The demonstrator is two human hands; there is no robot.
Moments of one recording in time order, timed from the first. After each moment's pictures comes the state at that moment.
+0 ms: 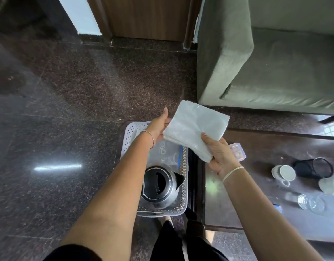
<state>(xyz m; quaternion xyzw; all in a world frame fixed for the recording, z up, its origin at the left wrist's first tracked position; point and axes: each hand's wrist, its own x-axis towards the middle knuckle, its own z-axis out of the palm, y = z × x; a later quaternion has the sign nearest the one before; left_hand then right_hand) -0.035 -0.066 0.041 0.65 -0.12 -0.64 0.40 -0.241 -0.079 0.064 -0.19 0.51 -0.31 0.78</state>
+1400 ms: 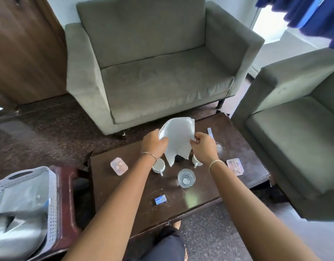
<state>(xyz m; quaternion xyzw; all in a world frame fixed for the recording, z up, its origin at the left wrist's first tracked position) -0.595 -0.162 0.140 0.72 -0.54 -0.35 0.26 -0.768 -0.164 0.121 -0.59 0.71 -0.24 0.31</state>
